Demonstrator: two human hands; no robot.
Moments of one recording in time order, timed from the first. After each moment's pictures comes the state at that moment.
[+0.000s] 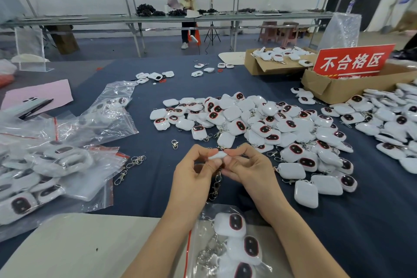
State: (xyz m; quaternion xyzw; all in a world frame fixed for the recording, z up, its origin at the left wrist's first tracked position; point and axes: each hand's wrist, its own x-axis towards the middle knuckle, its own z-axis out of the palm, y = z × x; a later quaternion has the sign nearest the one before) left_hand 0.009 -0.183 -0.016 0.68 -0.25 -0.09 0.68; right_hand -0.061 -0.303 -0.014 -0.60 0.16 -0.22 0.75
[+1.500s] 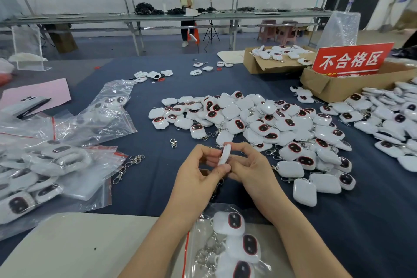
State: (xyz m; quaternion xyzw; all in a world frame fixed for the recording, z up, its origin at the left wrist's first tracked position) left_hand 0.008 -0.182 -0.018 0.70 -0.31 -0.10 0.63; right_hand -0.058 -0.314 -0.028 -0.60 0.10 -0.19 0.77
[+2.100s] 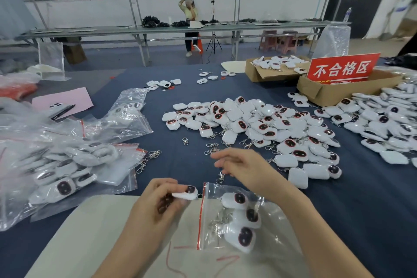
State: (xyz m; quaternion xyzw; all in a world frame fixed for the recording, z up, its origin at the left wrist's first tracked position) left_hand -0.025 -0.054 -0.015 0.76 -0.30 -0.05 0.58; right_hand -0.084 -0.291 0.016 -0.85 0.10 -0.09 0.51
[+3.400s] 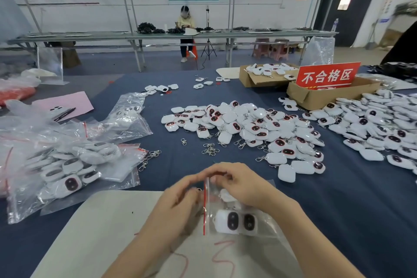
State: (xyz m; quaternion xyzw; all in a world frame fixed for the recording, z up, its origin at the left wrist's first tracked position) left_hand -0.055 -0.072 0.008 0.71 -0.27 -0.23 0.61; right_hand -0.104 -0.264 0.009 -0.88 0.04 -0.09 0.46
